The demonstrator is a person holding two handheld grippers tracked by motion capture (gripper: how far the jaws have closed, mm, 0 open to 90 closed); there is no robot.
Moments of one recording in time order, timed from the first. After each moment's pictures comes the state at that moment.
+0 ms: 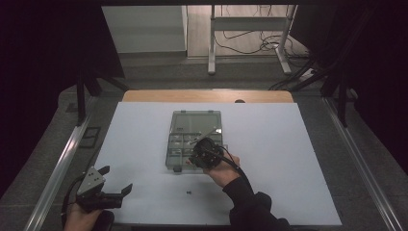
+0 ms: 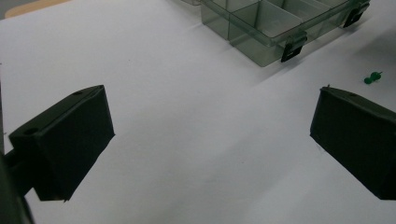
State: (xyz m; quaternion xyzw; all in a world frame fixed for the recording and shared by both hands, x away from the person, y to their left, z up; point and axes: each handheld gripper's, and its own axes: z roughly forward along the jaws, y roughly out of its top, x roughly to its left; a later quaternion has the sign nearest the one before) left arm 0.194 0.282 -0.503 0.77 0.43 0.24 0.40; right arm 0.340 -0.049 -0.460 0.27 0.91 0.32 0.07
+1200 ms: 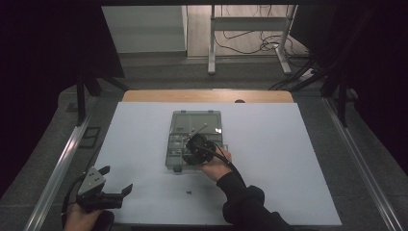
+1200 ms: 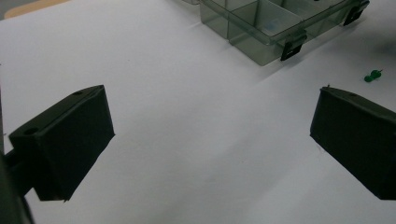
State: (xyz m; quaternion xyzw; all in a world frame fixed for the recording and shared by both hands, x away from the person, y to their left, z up) left arm 0.194 0.282 -0.503 0.77 0.43 0.24 0.40; right arm 0.357 -0.029 -0.472 0.27 0.91 0.30 0.08
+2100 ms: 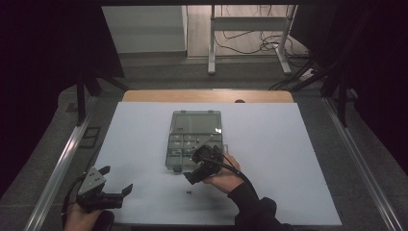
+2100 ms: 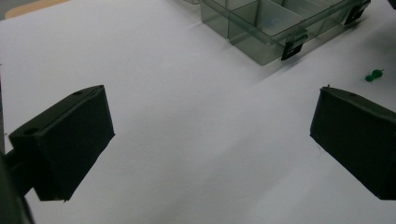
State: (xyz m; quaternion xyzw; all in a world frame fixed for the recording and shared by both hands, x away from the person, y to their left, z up) left arm 0.194 0.281 -0.503 0.77 0.43 0.24 0.40; right arm 0.321 -0.049 -0.470 0.25 0.92 0.29 0.08
